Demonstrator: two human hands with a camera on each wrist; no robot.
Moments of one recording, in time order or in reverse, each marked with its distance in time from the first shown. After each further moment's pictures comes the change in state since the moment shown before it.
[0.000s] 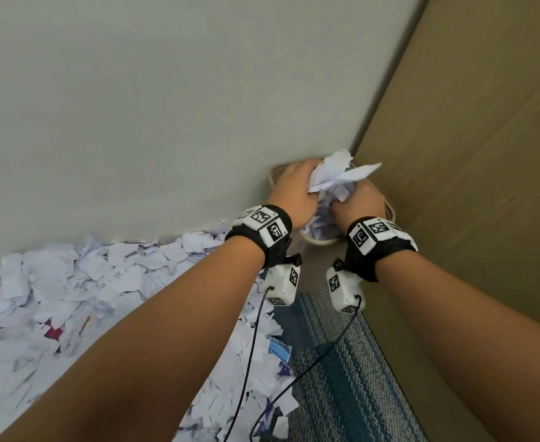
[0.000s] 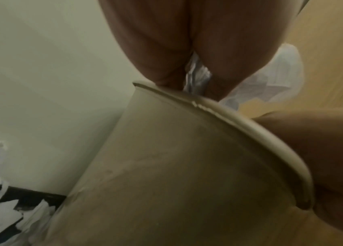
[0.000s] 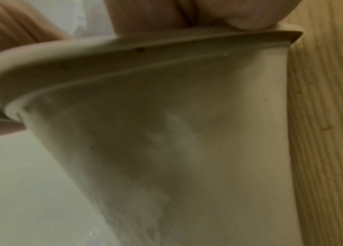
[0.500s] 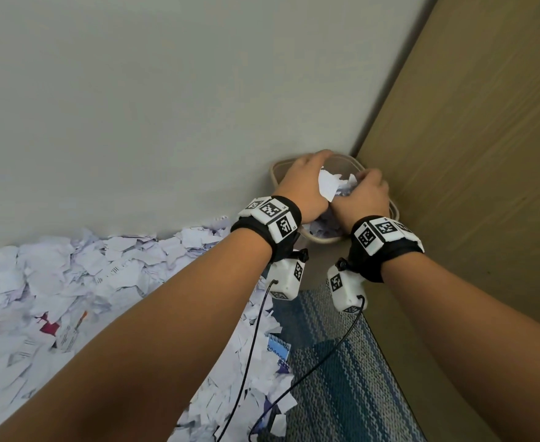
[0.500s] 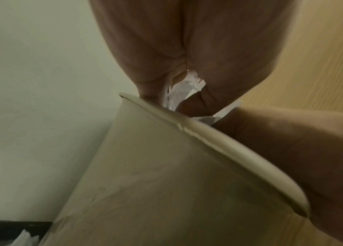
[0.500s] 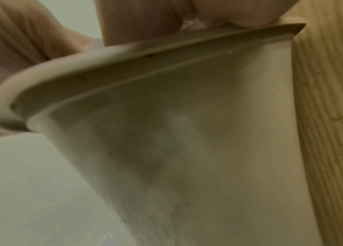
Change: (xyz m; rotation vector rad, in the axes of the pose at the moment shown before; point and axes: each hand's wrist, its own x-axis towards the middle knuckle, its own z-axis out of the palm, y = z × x) left_hand 0.006 0.010 -0.005 0.034 -0.116 -0.044; right_hand -0.009 -0.003 -0.006 0.213 0.028 0.054
